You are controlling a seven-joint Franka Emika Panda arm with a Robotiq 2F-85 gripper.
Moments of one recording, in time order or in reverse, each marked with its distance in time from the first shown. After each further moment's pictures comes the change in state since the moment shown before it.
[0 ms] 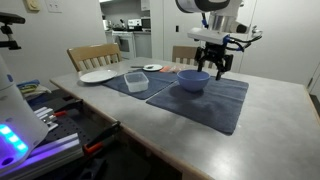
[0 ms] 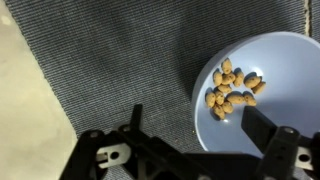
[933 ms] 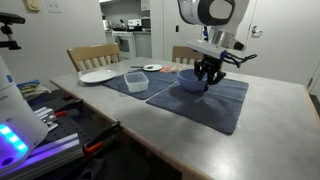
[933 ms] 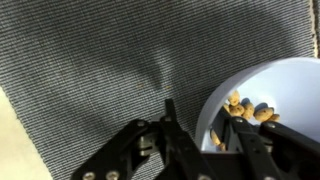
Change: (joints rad) arm -0.037 0.097 0.029 0.059 0.005 -0.092 -0.003
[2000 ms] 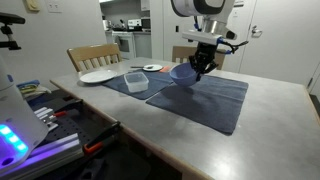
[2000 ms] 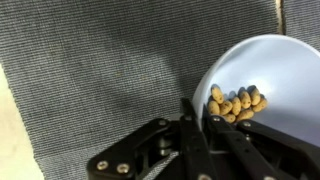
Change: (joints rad) arm 0.052 -0.053 0.015 0.005 -0.098 -0.063 0.020
